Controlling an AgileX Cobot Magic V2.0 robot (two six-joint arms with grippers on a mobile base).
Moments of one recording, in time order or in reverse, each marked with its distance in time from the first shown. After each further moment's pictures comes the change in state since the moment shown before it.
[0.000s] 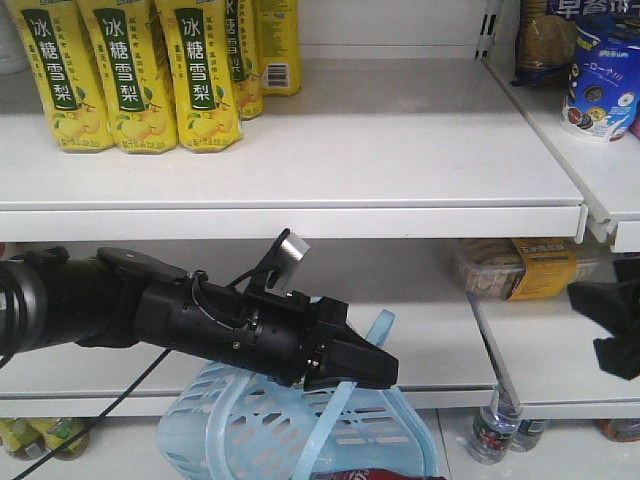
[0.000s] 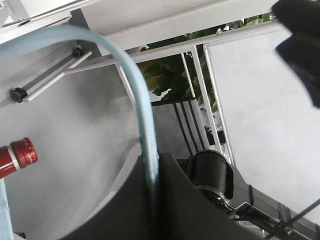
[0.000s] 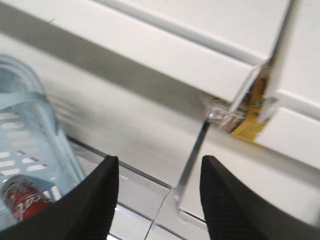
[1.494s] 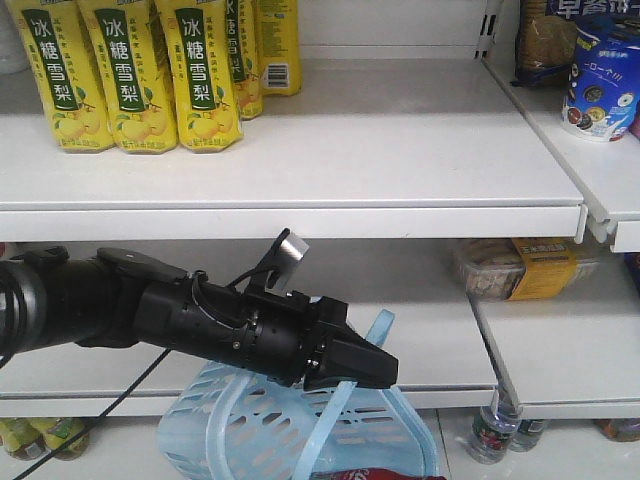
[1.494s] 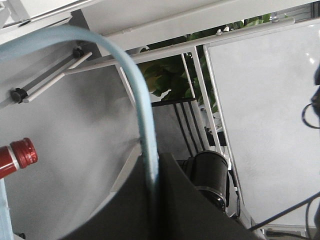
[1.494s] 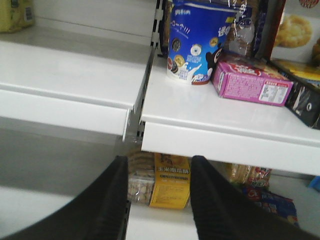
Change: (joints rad) left arm 0.000 0.000 0.001 -0.001 -0.001 0.000; right arm 0.000 -0.502 0.364 -0.305 -0.447 0.370
